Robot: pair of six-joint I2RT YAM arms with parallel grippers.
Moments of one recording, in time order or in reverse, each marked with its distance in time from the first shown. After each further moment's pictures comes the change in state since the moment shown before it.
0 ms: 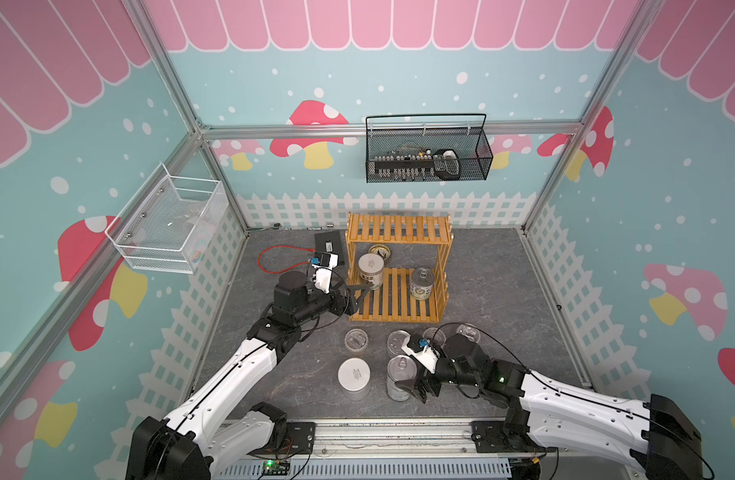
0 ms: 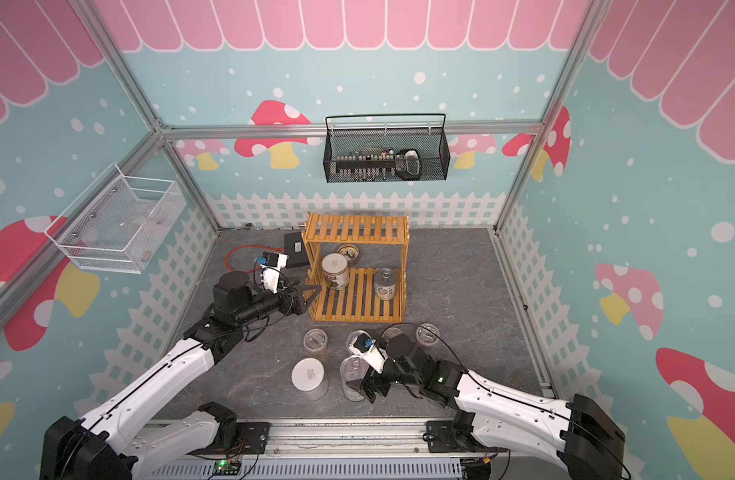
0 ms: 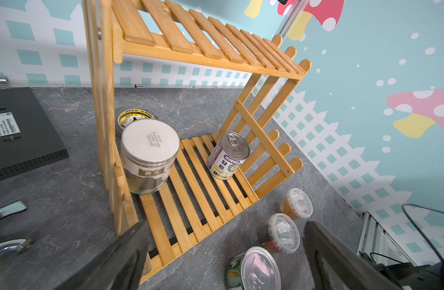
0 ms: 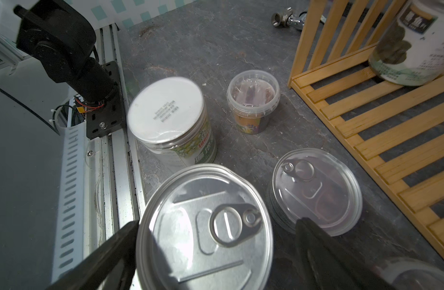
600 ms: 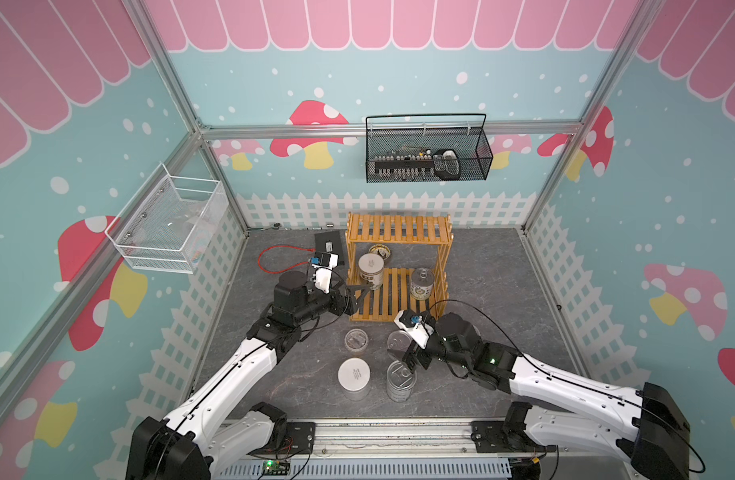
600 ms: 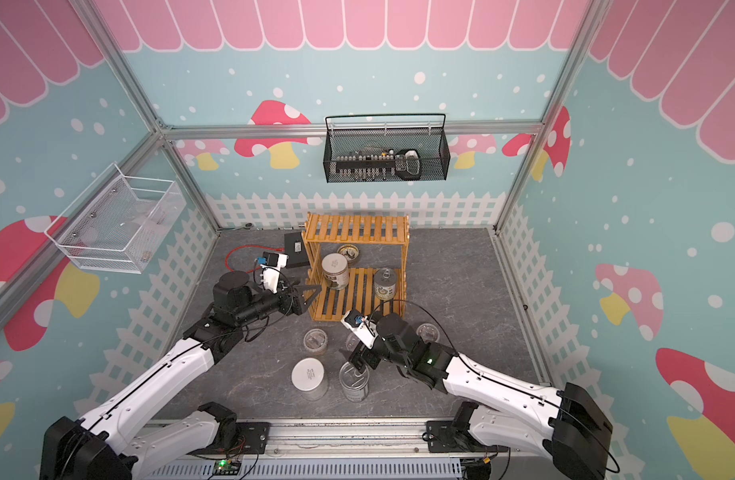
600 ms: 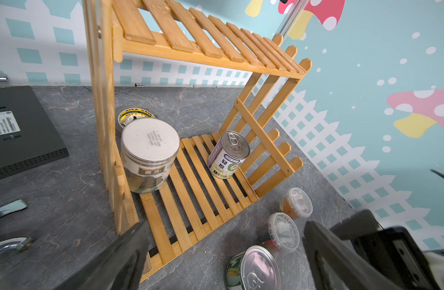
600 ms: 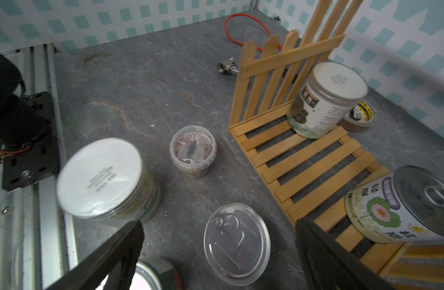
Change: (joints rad) left arm 0.000 0.000 0.006 -0.010 0.000 0.000; right arm -0.089 0.171 0.196 0.032 0.171 -0.104
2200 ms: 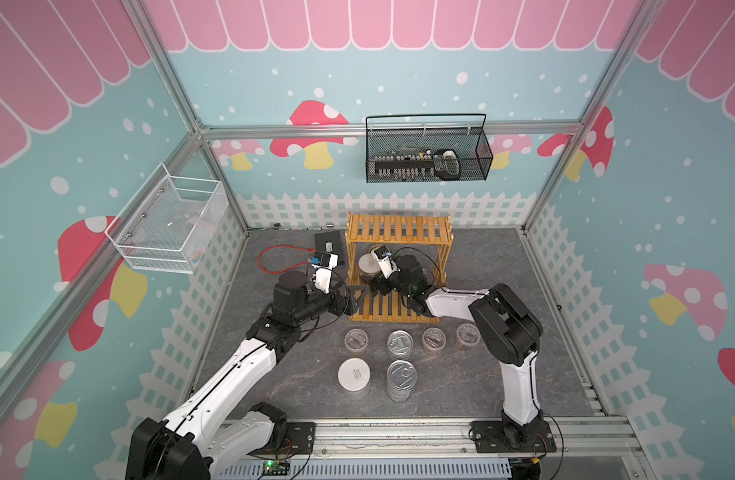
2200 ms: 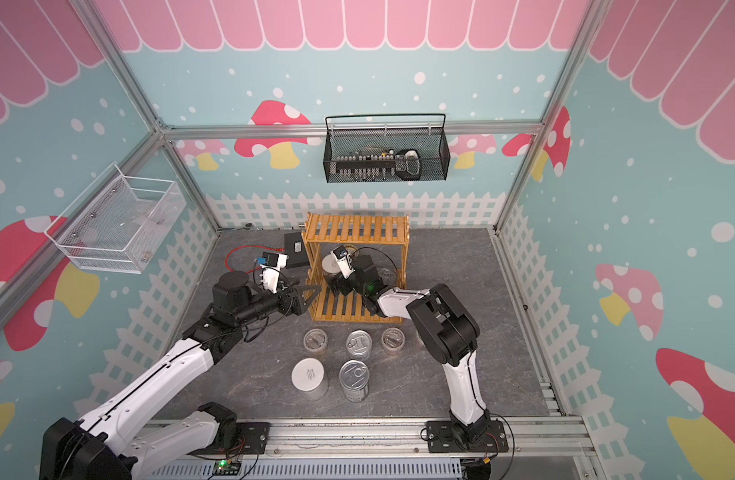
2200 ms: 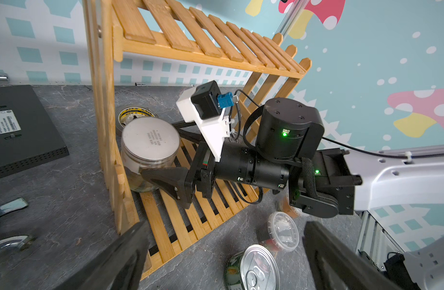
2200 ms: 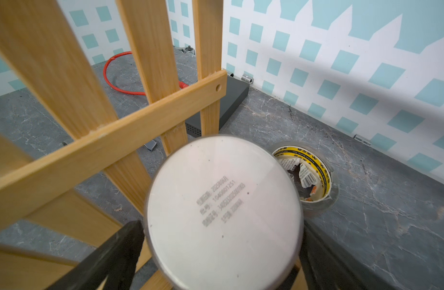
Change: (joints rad) left arm 0.000 -0.004 0.002 -0.012 0.000 0.000; right arm -0.290 0.975 0.587 0.533 -0.079 0.019
